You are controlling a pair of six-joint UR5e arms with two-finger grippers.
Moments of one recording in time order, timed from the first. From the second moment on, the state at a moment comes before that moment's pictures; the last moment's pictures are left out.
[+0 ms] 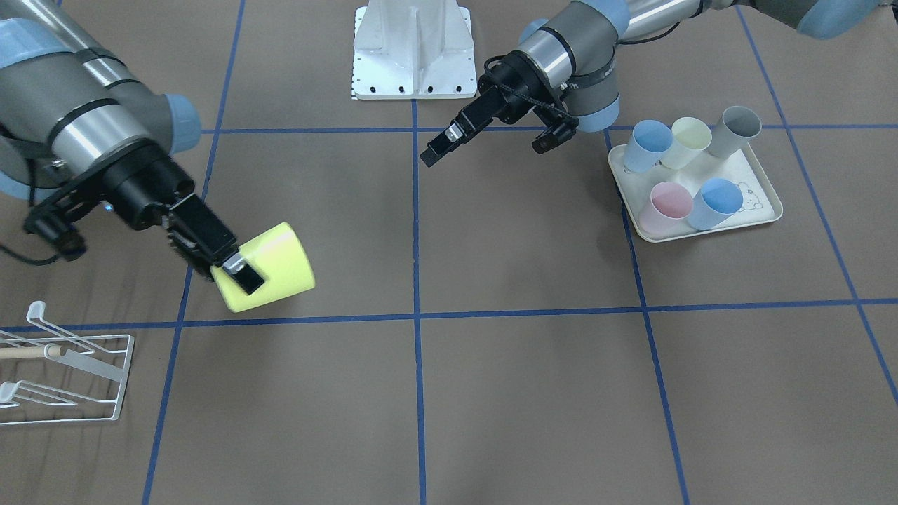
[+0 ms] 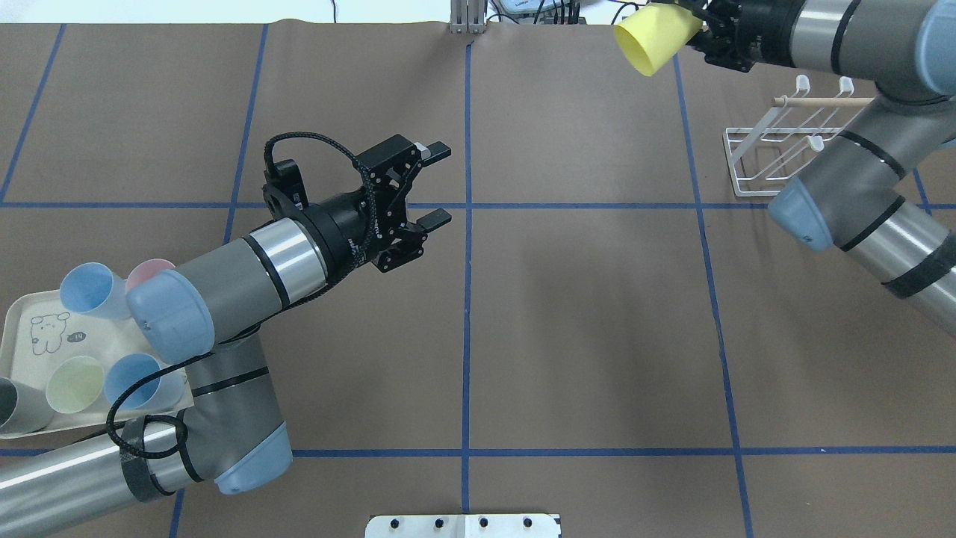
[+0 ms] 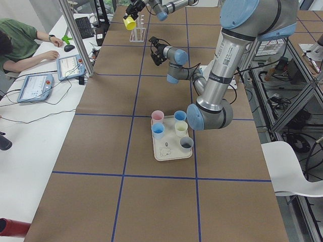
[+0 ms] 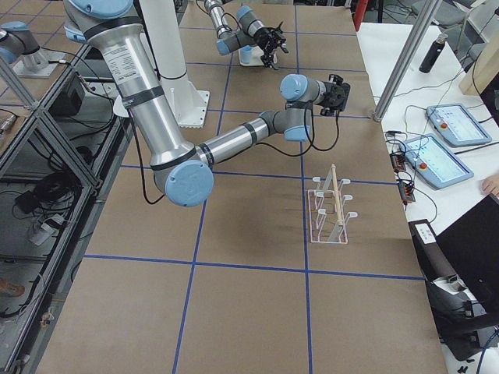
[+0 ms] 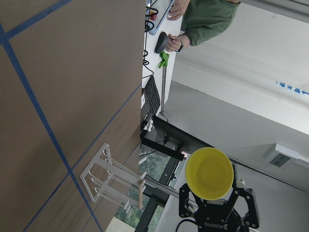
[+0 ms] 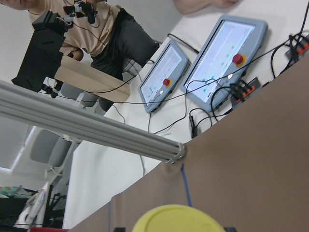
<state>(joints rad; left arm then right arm) -0.45 -2.08 -1.68 -2.86 -1.33 -2.19 1.05 -1.16 1.56 -0.47 1.86 1.64</state>
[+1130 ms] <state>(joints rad) -0.48 -2.00 -2.10 -2.03 -1.39 -1.76 1.23 -1.28 1.42 -0.76 1.49 0.73</state>
